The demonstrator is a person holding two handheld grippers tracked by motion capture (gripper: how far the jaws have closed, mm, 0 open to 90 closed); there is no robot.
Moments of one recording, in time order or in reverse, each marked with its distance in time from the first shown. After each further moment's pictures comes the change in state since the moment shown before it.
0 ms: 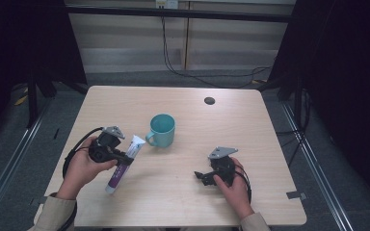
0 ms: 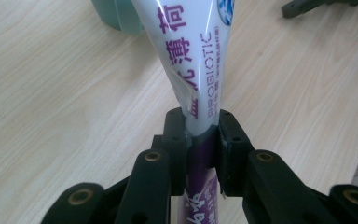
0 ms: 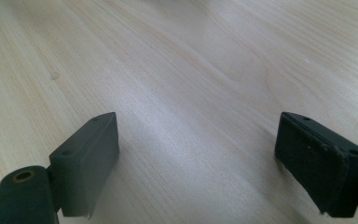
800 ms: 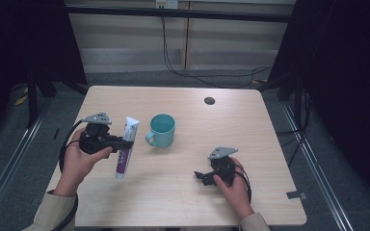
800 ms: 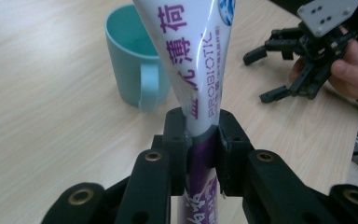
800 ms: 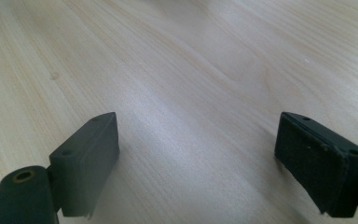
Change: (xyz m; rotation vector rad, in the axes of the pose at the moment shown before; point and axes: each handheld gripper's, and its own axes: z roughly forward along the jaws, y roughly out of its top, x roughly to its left) left arm 0.006 0.009 -0.033 -0.288 -0.006 -0.044; right arm 0.000 0.000 0.000 0.000 0.000 -0.001
